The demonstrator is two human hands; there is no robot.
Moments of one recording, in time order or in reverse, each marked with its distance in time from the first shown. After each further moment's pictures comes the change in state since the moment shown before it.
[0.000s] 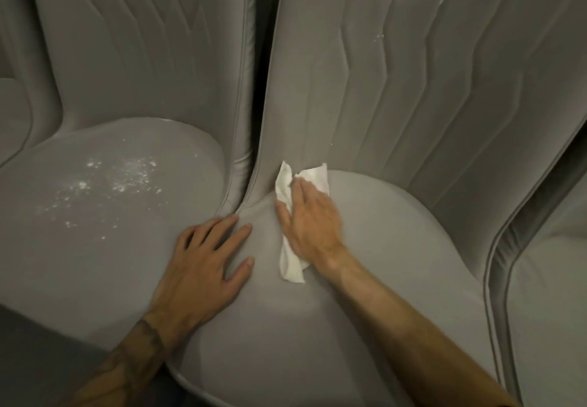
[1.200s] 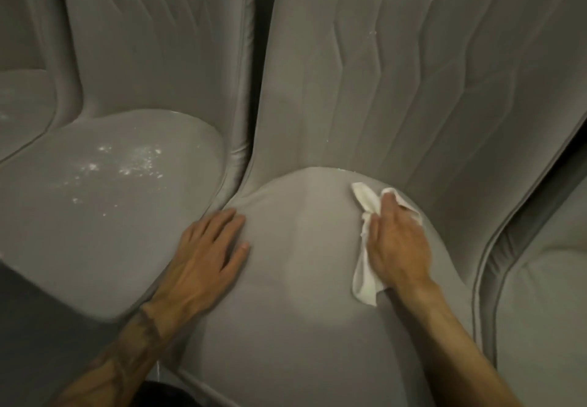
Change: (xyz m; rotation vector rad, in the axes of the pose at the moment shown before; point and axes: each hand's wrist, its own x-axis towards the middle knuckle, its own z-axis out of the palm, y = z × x) left_hand -0.004 0.047 -0.011 -0.116 -0.061 -0.176; right_hand -0.059 0.135 -0.031 0.043 0.118 0.205
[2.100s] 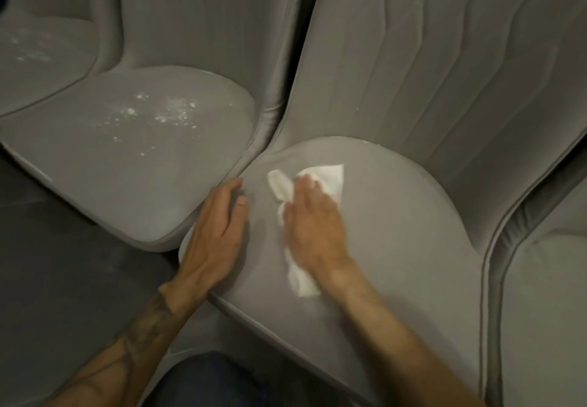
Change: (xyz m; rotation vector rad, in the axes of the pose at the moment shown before) left_hand -0.061 0.009 0.012 -0.643 0.323 -0.233; right_hand -0.085 -0.130 0.027 -0.033 -0.071 -0.433
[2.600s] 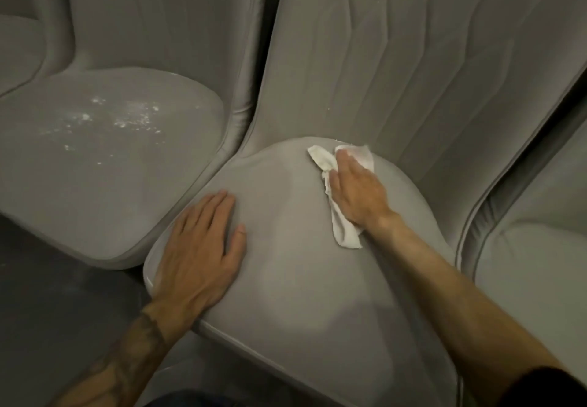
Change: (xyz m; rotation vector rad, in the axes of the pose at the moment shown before) left_hand -0.009 0.000 0.018 0.526 -0.123 0.175; right_hand 0.056 0.129 -0.023 0.013 -0.052 0.190
